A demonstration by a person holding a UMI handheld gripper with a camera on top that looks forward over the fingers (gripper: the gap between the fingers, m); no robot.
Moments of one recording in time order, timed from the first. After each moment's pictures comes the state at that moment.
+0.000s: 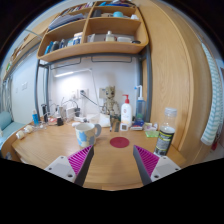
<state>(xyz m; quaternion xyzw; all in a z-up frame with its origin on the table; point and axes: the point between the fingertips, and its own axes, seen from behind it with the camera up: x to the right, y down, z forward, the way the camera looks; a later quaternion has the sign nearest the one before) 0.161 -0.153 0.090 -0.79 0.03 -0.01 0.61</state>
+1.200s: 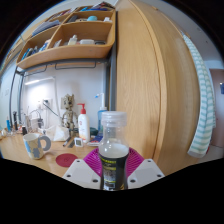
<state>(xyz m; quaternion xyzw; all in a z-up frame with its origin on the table) 0.352 -0.078 0.089 -0.73 0.10 -0.09 0.67</state>
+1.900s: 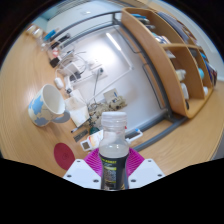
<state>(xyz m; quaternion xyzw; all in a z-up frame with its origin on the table) 0.232 0.009 0.142 -0.66 -0.32 -0.40 0.55</state>
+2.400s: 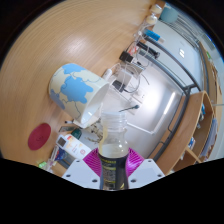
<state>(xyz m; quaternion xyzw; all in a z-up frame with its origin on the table) 0.130 0.064 0.161 -0.34 -0.62 -0.62 0.34</state>
